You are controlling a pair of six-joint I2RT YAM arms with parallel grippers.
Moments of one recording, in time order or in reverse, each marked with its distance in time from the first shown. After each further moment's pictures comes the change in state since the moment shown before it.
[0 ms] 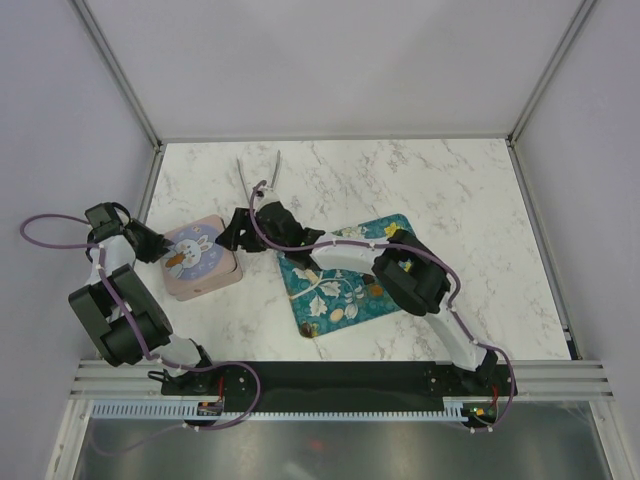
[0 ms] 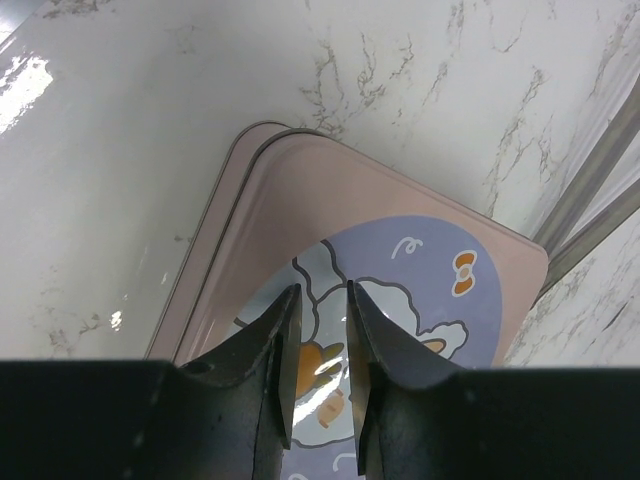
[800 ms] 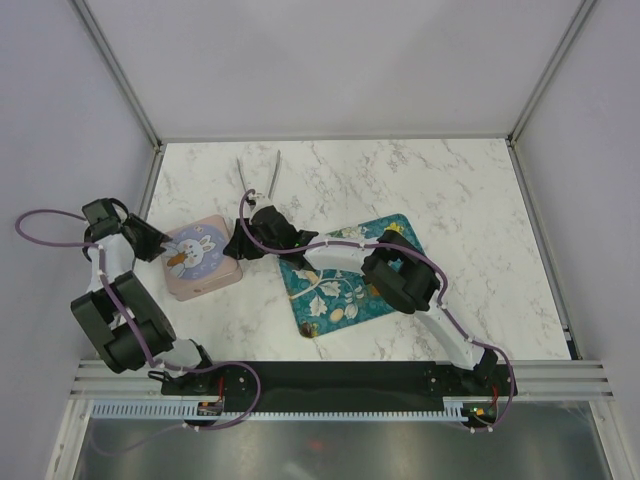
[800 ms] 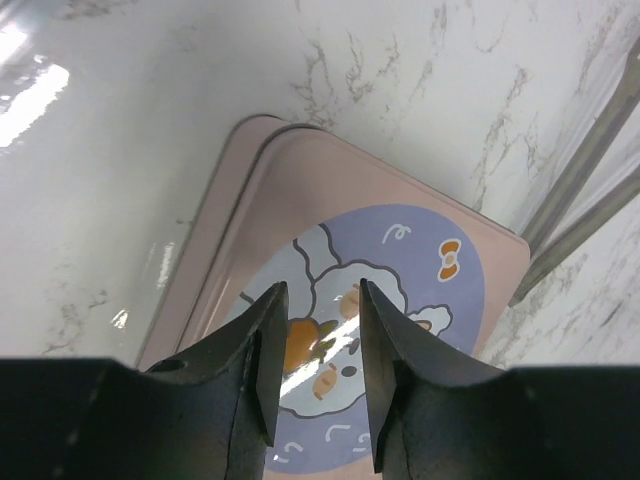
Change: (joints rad) left arm -0.004 -0.035 0.024 -0.053 0.001 0.000; right arm -0.001 0.117 0.111 -0.127 -0.040 -0.151
